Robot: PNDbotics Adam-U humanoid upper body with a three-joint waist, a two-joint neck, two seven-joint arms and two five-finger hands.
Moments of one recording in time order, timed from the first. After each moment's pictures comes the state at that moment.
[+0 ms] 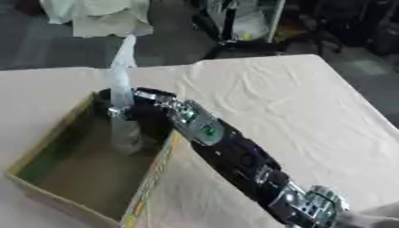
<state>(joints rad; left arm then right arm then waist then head) -0.29 0.22 0.13 -1.94 0.45 0.11 0.06 -0.72 -0.24 0.21 -1.20 -0.07 0.09 0.43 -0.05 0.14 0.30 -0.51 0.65</state>
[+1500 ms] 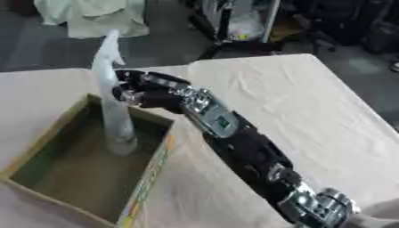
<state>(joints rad) -0.27 0.23 0.13 -1.94 0.44 0.11 0.04 -0.69 -0.28 0.15 -1.32 -0.09 0.05 0.46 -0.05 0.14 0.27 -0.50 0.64</state>
